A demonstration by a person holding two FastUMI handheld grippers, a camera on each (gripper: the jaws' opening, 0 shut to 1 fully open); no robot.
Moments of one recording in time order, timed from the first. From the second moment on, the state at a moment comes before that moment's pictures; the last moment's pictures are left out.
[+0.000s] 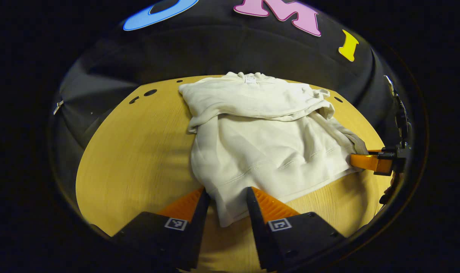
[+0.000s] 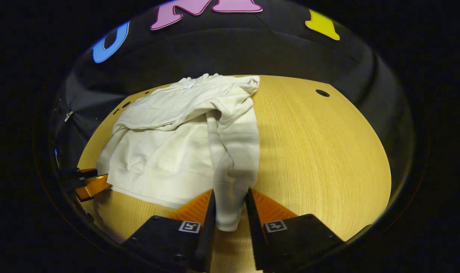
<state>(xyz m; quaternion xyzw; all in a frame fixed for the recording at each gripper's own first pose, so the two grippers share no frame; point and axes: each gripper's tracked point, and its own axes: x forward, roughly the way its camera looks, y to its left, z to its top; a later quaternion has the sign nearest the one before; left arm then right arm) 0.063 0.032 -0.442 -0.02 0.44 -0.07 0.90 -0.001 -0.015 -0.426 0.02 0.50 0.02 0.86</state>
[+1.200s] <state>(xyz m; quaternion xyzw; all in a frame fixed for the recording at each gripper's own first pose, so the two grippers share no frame) 0.158 0.035 -0.312 -0.05 0.38 -0.12 0.92 0.119 0.029 -0.330 0.00 0.39 0.12 0.92</state>
